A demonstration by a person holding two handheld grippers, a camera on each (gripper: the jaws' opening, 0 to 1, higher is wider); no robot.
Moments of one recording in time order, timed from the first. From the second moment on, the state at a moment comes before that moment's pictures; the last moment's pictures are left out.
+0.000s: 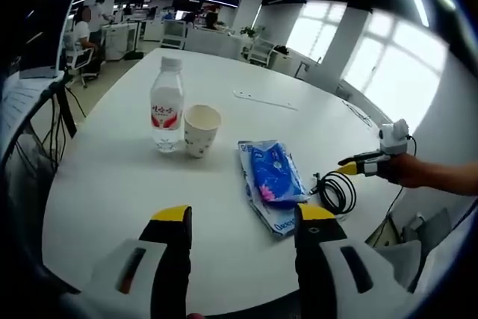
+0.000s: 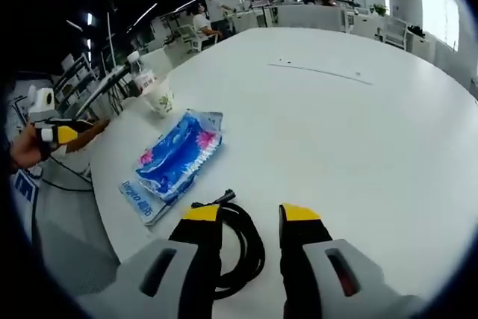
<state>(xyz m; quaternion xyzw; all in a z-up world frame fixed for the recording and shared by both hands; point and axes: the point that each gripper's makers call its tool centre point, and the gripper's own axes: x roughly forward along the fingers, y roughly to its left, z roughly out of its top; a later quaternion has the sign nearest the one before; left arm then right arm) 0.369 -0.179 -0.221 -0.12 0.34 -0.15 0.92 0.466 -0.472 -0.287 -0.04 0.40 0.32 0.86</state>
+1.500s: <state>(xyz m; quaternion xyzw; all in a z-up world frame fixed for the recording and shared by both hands) 0.350 -0.172 -0.218 -0.12 0.35 -0.15 0.92 0.528 -0.348 -0.311 -0.23 0.37 0.50 0.74</state>
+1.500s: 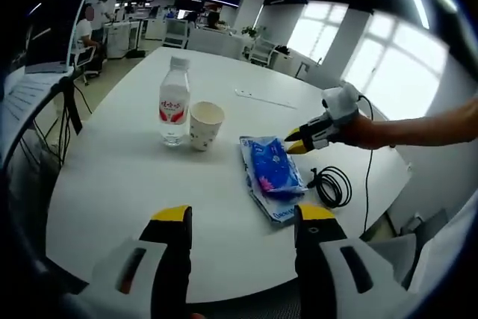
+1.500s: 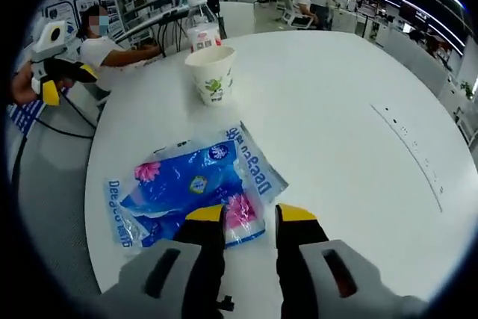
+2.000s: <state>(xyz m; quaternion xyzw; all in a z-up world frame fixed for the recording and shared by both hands) 0.347 -0.178 -0.224 -0.12 0.35 -0.16 0.91 0.534 -0.356 -0.317 -0.20 0.37 0.48 0.77</state>
